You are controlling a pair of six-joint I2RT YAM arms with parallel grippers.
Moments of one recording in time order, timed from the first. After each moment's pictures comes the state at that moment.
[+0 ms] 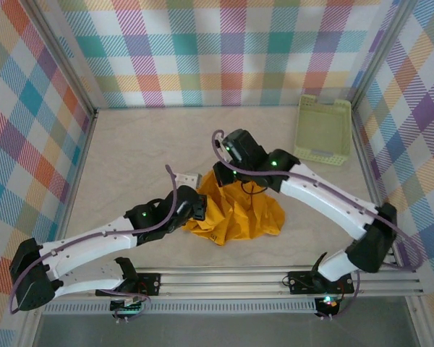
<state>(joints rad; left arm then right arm) -0.99 1.05 0.75 -0.36 -0.36 -0.64 0.88 1.52 1.48 -0.75 0.01 0.41</state>
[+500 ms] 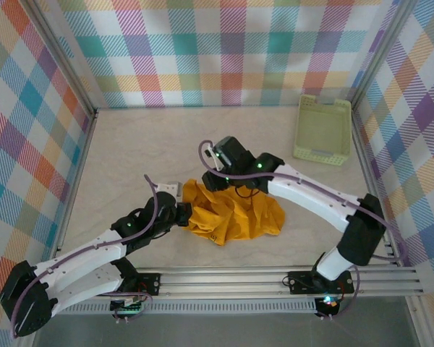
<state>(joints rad) -0.77 0.88 0.47 -0.23 -0.12 -0.67 0.92 1.56 1.40 -0.71 0.00 0.33</state>
